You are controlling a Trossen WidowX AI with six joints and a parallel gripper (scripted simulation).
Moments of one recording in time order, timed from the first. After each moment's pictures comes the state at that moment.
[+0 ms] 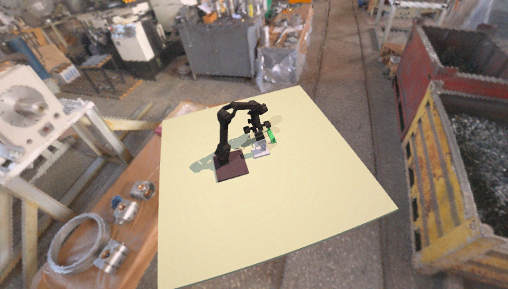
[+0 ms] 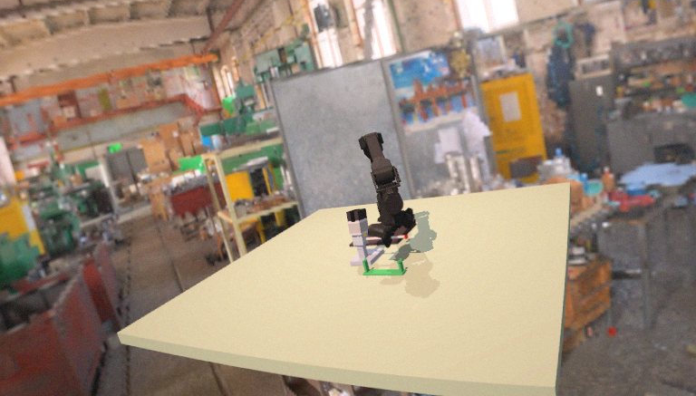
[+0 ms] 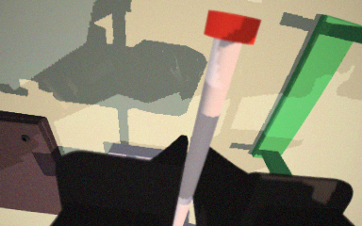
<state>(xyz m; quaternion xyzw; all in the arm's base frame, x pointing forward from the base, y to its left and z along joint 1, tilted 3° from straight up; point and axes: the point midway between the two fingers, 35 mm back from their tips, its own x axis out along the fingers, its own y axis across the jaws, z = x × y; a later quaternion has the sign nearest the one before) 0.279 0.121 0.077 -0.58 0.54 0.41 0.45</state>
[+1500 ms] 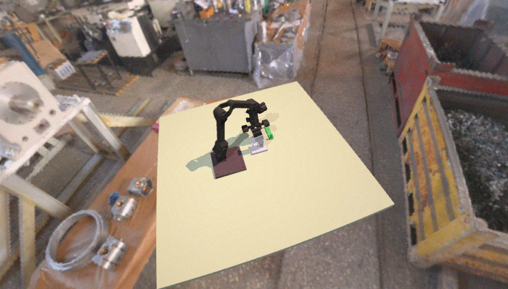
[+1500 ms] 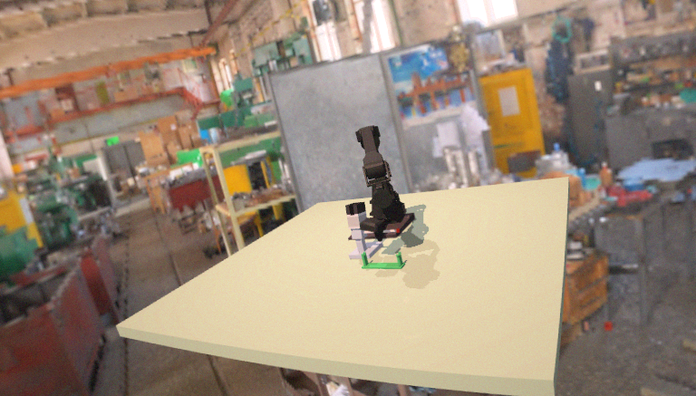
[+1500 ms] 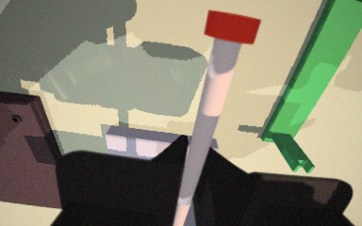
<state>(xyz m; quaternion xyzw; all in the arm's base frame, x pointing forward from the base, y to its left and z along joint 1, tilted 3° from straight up) 0.279 0.096 0.078 -0.58 0.54 0.41 0.45</state>
